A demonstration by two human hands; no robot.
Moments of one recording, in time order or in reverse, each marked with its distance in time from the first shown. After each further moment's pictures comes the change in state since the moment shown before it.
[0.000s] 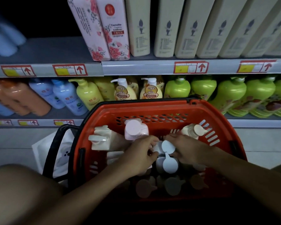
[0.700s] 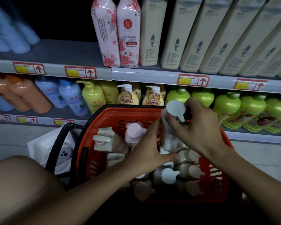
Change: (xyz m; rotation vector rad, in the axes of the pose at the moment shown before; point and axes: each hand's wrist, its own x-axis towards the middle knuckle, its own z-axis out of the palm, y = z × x) left_hand 0.002 0.035 -0.011 -0.433 0.170 0.224; right_hand -0.017 -0.076 -0.103 0.114 0.942 0.222
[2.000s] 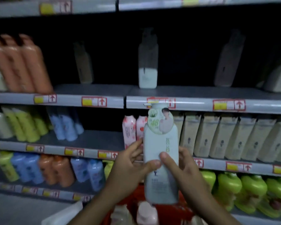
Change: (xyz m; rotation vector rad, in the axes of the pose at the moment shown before) left_hand -0.003 0.192 -0.128 -0.161 0.299 0.110; right_hand 0.050 -0.116 -0.080 1.045 -0.067 0.287
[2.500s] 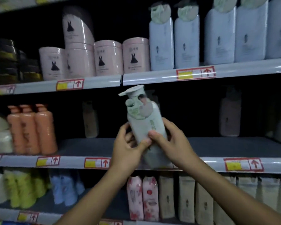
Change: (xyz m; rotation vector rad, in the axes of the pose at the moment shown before) left_hand 0.158 0.125 -0.033 -0.061 0.233 0.342; right_hand 0.170 -0.162 0.038 -0.318 -0.095 -0.595
